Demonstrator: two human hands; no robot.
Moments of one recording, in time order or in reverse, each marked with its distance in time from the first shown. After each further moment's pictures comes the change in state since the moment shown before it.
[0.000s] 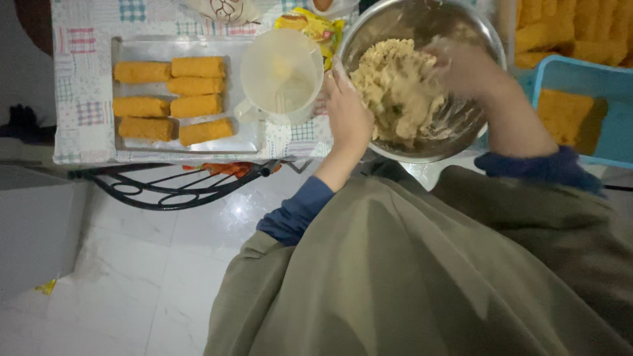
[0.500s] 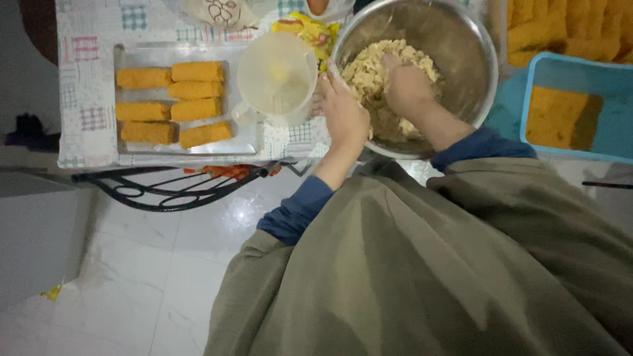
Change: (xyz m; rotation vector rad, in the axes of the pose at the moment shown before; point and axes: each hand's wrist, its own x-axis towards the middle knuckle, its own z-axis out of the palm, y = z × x) left_hand -0.003 0.007 0.000 0.011 -0.040 -0.094; right_hand 0.048 -0.004 0.106 -0.325 0.380 -0.152
